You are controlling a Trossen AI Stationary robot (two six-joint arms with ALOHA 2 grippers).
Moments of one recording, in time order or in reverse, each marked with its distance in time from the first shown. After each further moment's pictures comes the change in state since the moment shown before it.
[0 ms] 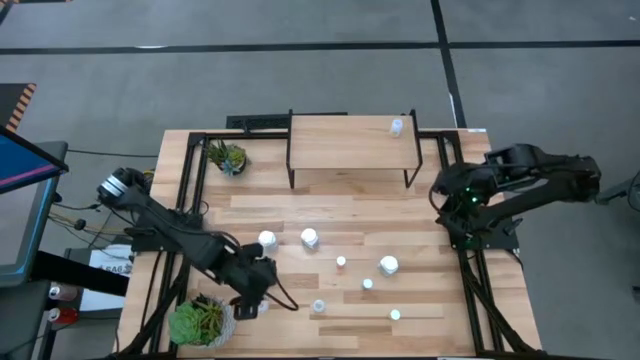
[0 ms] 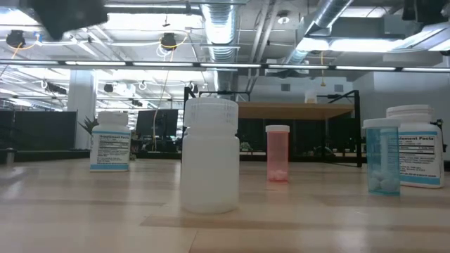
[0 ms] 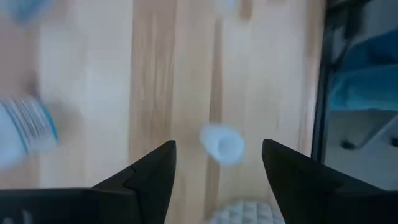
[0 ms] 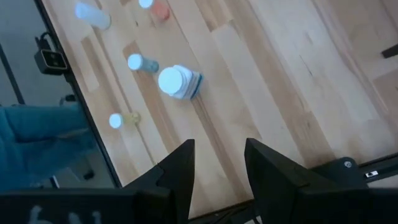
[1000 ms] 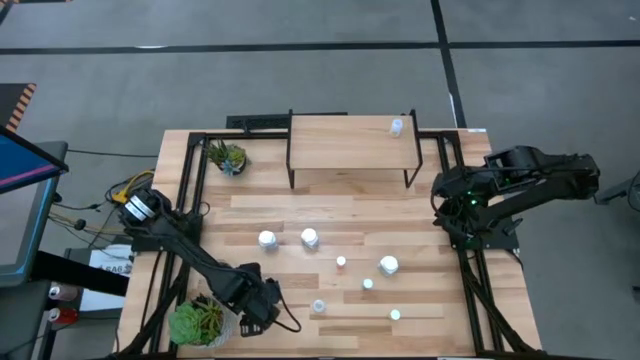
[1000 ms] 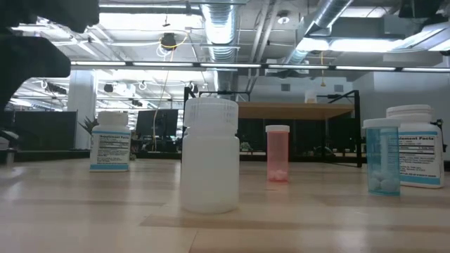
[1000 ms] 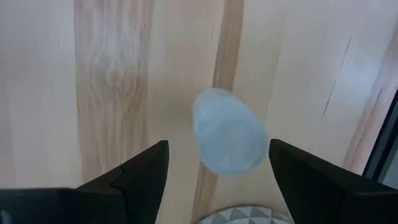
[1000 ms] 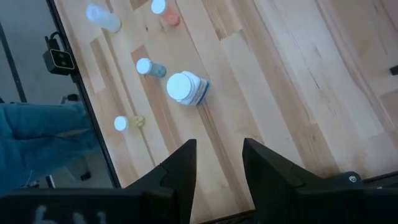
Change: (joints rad) left arm -0.095 0.252 -0.006 0.039 0.015 -0.143; right arm 0.037 0.000 -0.001 0.041 0.024 -0.001
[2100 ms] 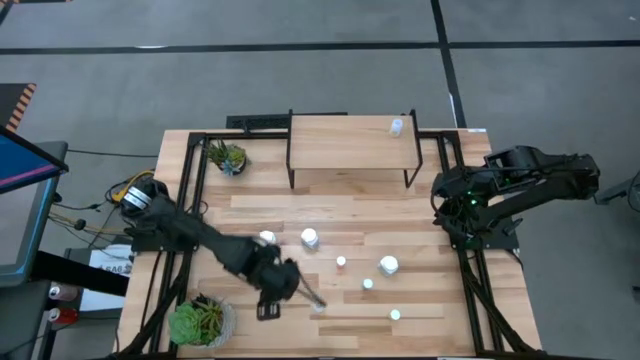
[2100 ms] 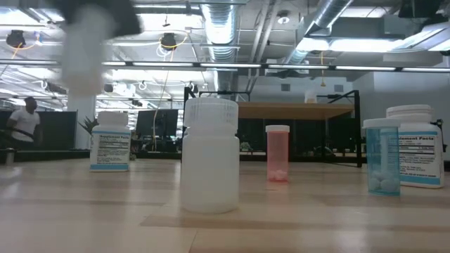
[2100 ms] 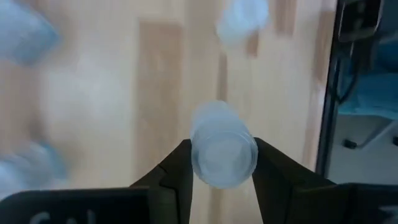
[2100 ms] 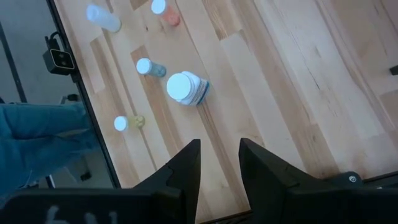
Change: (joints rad) left arm 0.213 -0.061 0.234 -0.118 0.026 0.267; right arm 0.000 0.000 0.001 0.000 0.000 -0.001
